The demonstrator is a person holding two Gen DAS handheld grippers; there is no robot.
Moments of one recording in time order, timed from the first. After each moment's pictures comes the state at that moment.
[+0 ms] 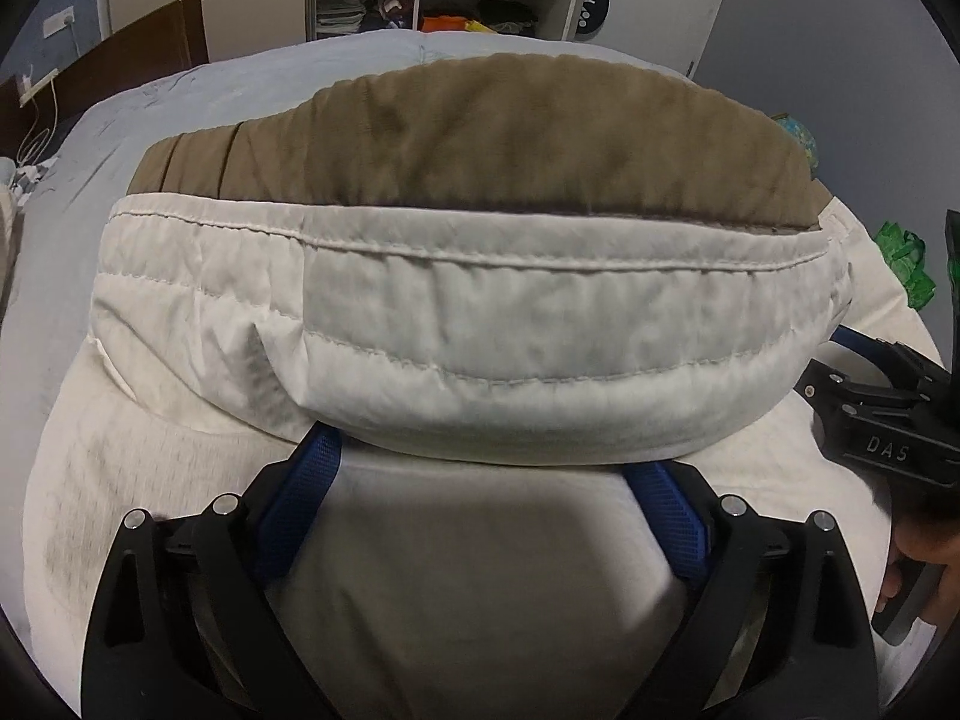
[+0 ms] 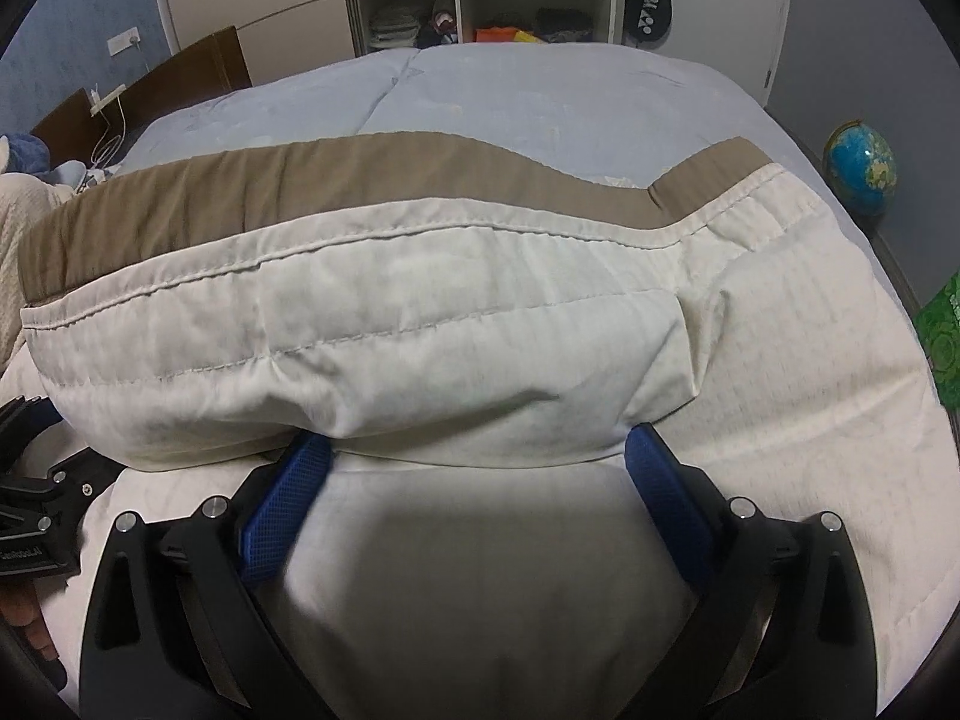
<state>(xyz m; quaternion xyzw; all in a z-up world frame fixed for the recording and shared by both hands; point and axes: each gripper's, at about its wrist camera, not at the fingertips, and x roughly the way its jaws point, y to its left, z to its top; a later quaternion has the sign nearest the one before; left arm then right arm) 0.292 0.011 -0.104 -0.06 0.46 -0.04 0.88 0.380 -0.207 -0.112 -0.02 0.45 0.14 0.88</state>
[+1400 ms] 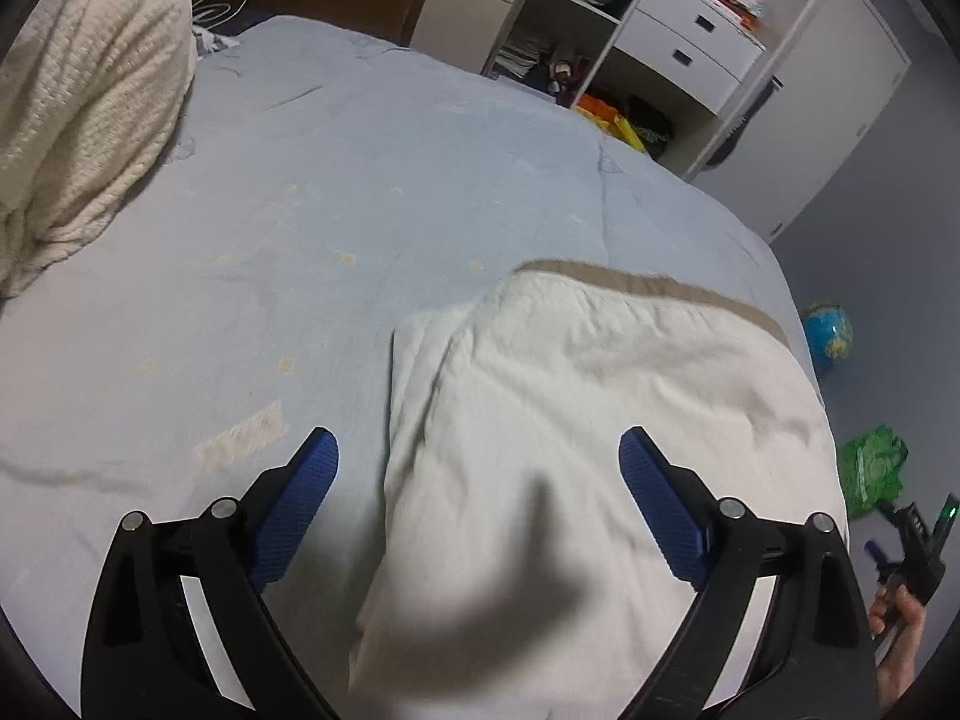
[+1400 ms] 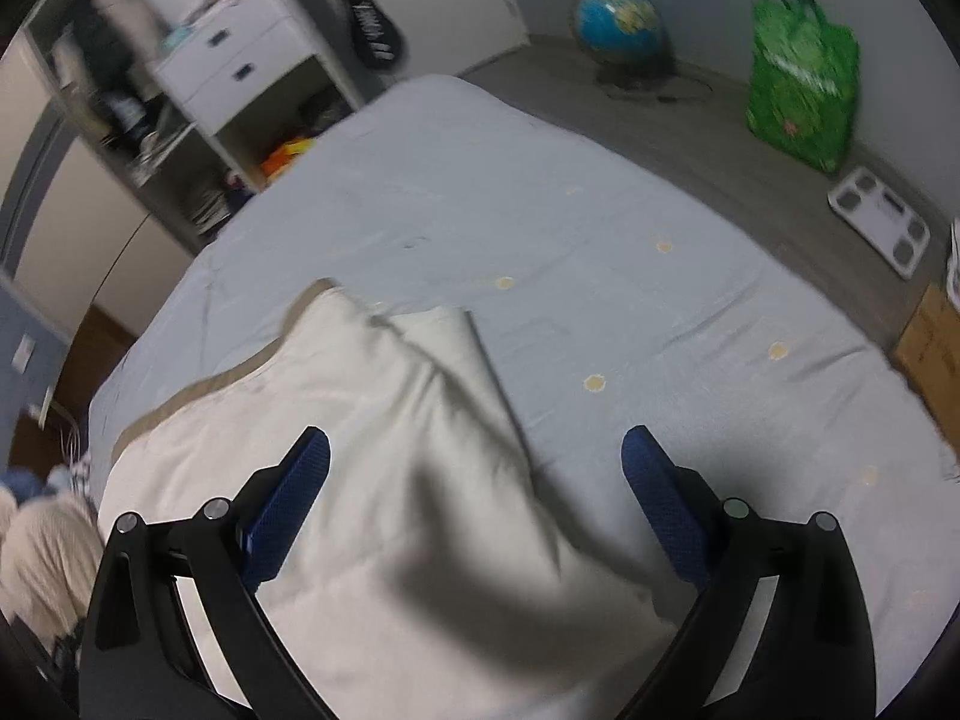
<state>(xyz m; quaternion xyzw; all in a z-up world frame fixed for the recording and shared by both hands) 0.175 0.151 -0.026 -0.24 0.41 0.07 0.88 0.312 -0.425 -0.050 0.25 0.42 -0.03 0.87</state>
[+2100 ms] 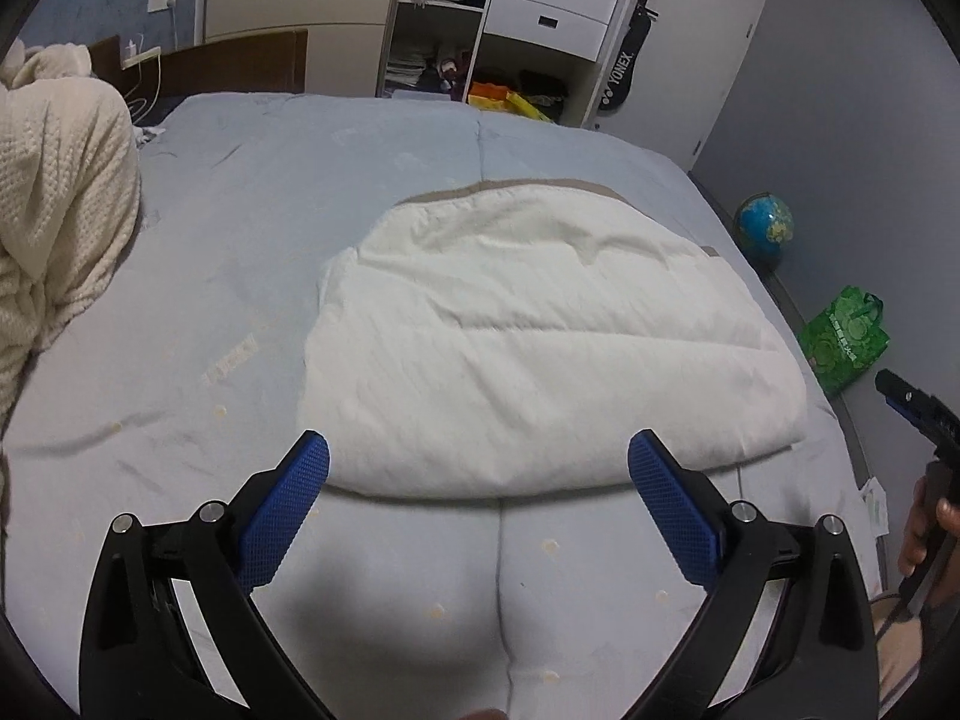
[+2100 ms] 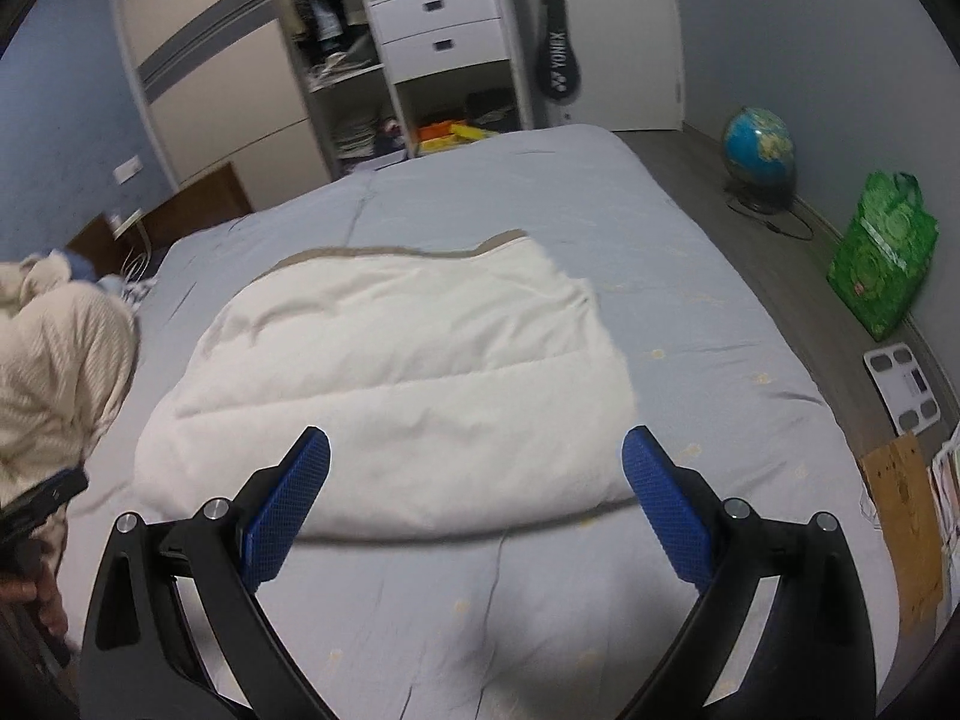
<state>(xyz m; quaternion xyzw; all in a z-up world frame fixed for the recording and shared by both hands) 0.069 0.051 0.013 -0.12 0.40 -0.01 0.91 0.153 -0.354 0.026 0.08 0.38 0.11 0.92</state>
